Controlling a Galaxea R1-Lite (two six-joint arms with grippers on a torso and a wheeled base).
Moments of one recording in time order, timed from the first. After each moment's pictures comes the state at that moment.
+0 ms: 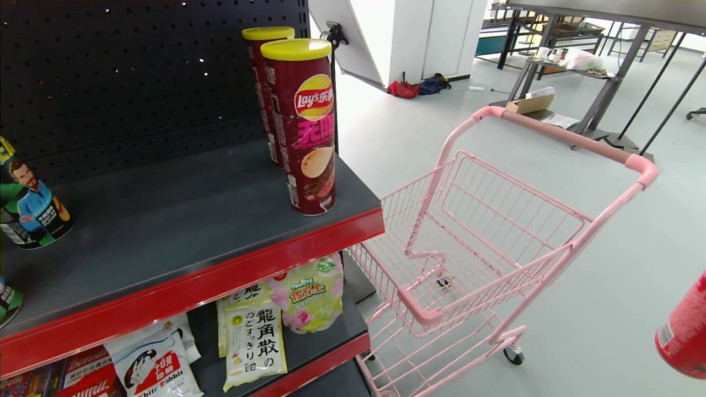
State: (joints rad) left arm -0.11 0.12 -0.43 0.57 -0.06 0.10; right arm 0.21 0.73 -0.52 0.07 -0.30 -0.19
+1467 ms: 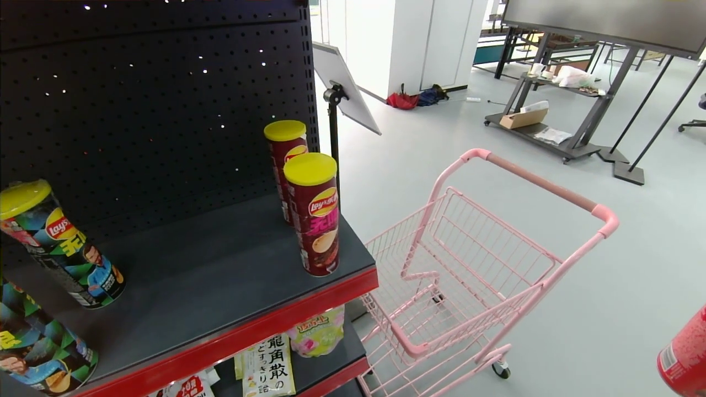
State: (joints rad) left arm -0.11 0.09 -0.35 0.52 -0.08 0.17; right arm 0.20 0.65 -0.42 0.06 -0.28 -0.19
